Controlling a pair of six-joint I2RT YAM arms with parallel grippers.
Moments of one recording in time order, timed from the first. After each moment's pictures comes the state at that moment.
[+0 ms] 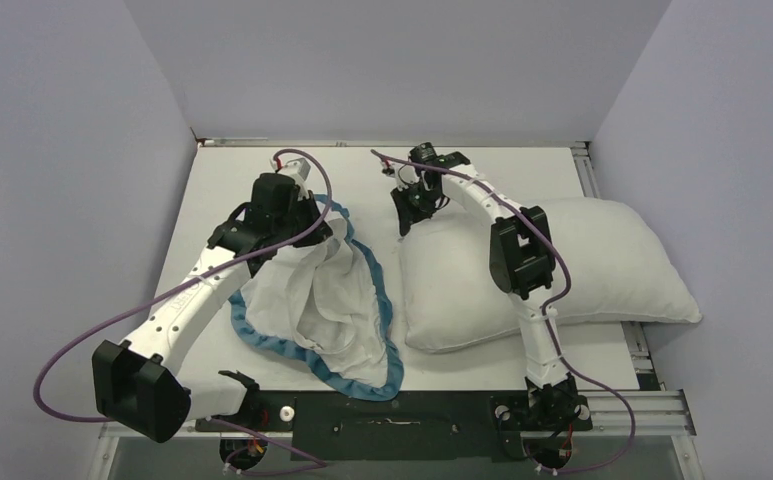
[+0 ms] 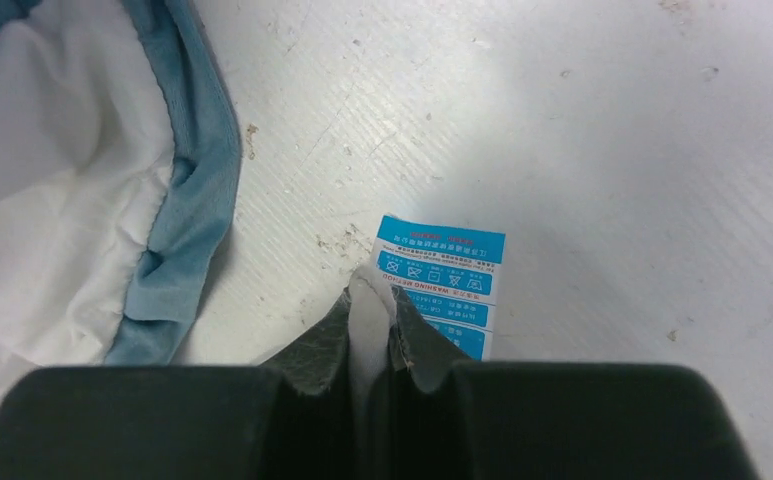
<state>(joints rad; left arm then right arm) -0.41 1.27 1.10 -0.51 0.09 -0.53 0.47 2.32 2.04 -0.94 -0.40 -0.16</state>
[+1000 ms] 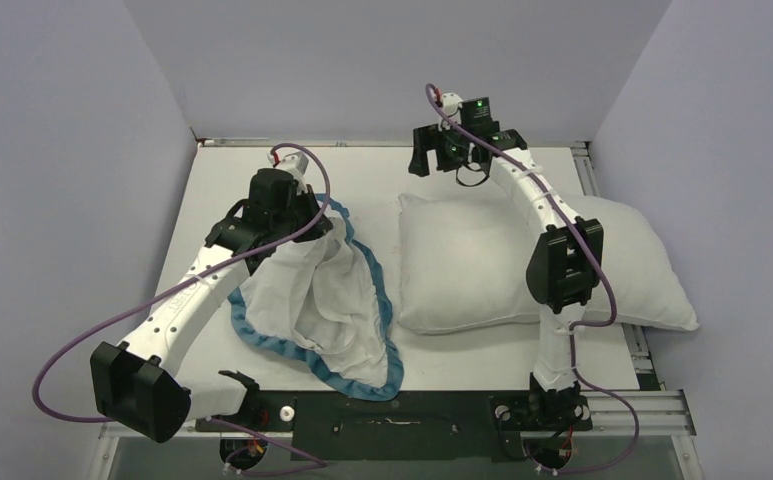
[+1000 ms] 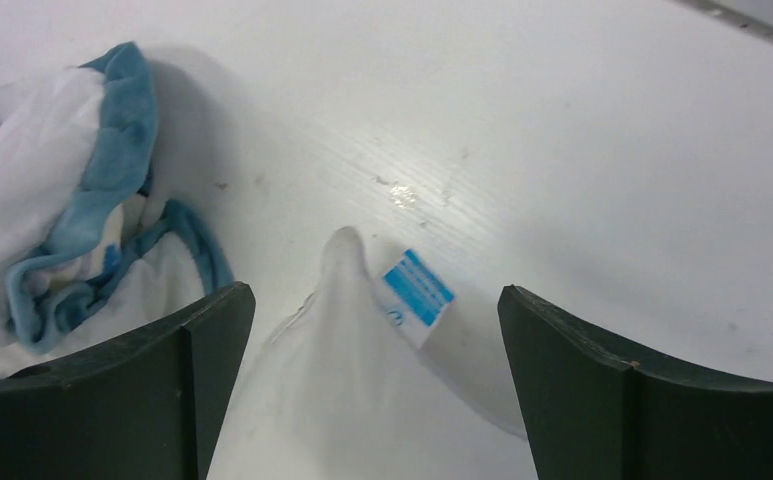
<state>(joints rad) -0.41 1.26 1.15 -0.51 0.08 -0.54 0.34 2.04 1.94 -0.60 -0.36 0.04</state>
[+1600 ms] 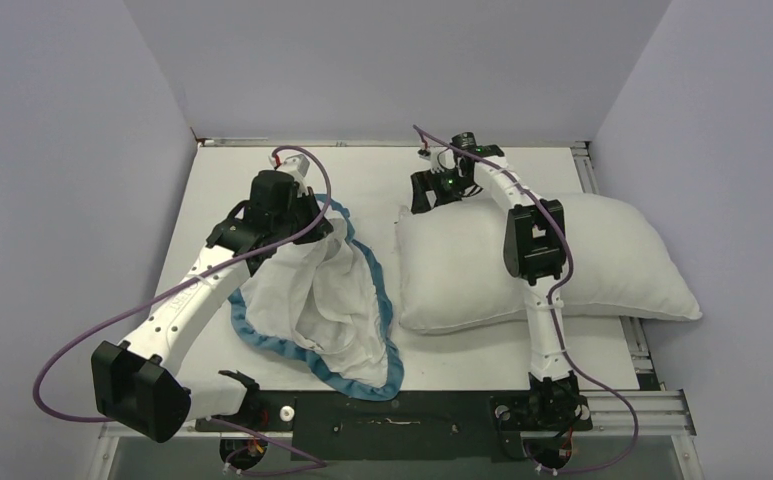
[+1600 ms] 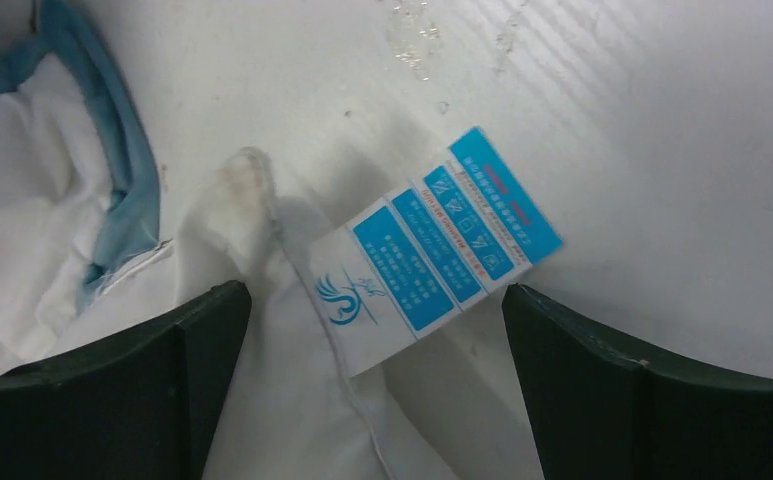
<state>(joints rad) -0.41 1.26 1.13 -0.51 0.08 -0.54 0.27 2.45 2.14 -0.88 -0.64 -0.18</state>
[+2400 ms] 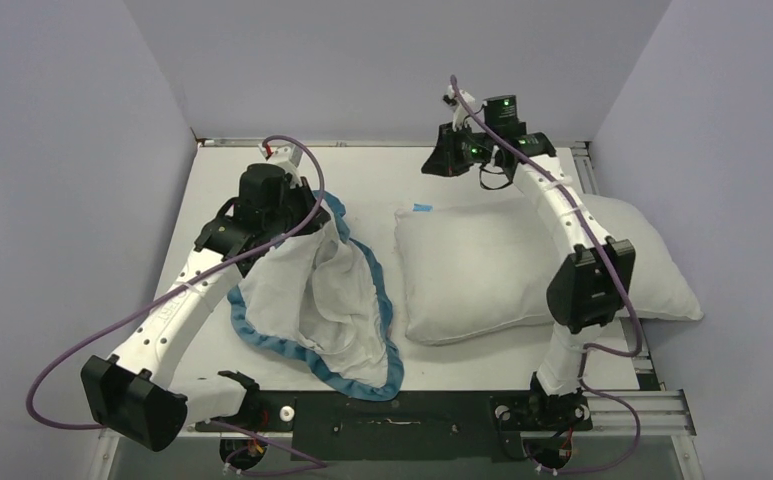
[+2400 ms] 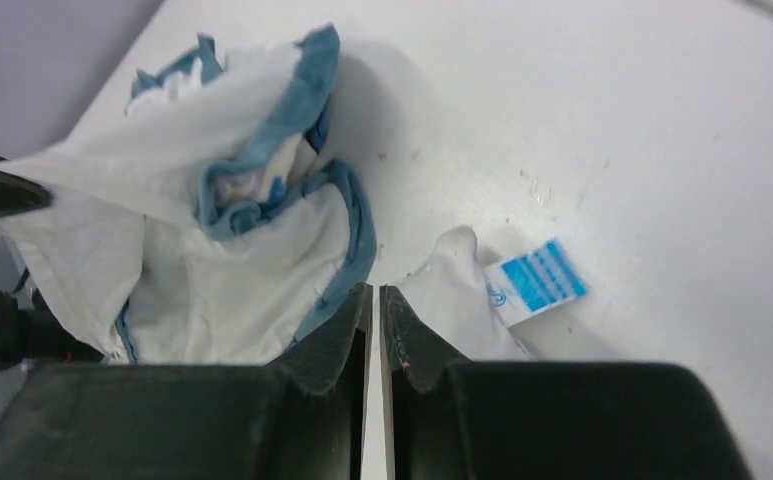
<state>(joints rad) -0.41 1.23 1.20 -0.52 0.07 -0.53 0.28 1.92 1.85 -0.66 -0.71 0.00</state>
